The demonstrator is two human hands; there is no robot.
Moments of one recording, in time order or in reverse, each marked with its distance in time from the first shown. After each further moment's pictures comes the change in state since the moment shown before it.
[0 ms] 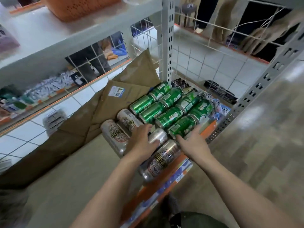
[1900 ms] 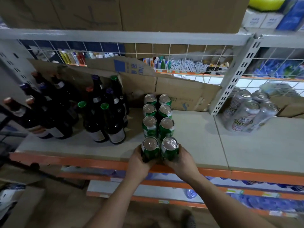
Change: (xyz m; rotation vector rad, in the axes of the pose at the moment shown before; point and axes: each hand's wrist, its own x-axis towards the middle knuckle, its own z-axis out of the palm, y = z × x) left_hand -0.618 -0.668 -0.162 -0.605 0.791 -0.382; right_hand -0.592 -0.222 0.601 -0.153 -0.501 -0.813
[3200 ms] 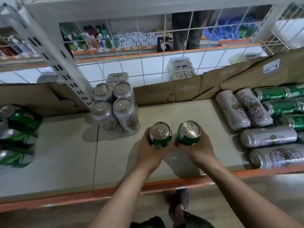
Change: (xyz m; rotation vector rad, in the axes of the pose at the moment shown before) left_hand 0.001 0.266 0.490 -0.273 -0.160 -0.032; right_hand 0.032 0.351 -0.408 0.396 0.316 0.170
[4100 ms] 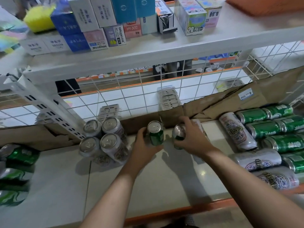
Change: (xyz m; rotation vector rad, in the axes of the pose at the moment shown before) left_hand 0.096 0.034 0.026 0.195 -0.076 0.023; right_hand 0.100 -0.058 -0.060 -0.414 -0.156 -0.187
